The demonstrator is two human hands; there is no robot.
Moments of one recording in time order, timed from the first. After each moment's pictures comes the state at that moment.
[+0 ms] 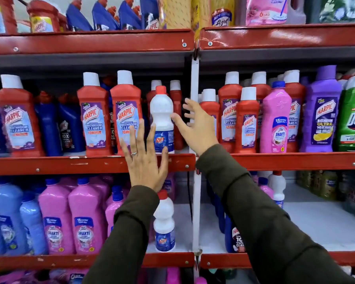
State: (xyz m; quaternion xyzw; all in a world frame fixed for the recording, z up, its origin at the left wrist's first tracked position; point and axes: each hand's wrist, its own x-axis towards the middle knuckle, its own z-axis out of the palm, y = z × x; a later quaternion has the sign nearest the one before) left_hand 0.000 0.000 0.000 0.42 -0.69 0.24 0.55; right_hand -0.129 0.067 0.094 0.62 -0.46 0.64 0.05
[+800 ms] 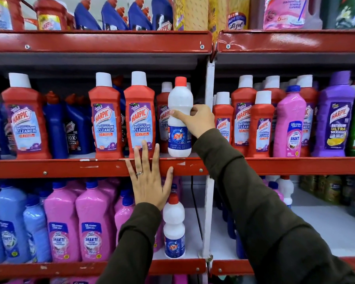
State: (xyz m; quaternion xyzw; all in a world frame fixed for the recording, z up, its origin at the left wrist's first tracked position) left_hand 0.021 -0.041 -0.048 0.45 -0.69 0.23 0.52; right_hand -0.104 0.027 0.127 0.53 -0.55 0.64 -0.04
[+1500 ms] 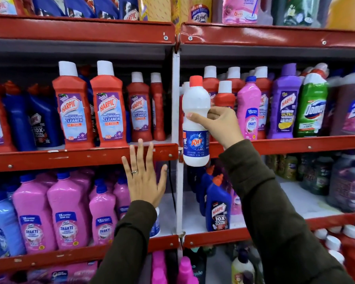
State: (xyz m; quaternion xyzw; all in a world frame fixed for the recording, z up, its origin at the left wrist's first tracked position) left_hand -0.025 0.013 -0.072 0.41 -0.72 0.22 0.52; right_hand -0.187 0.146 0.085 0.52 -0.52 0.67 -0.06
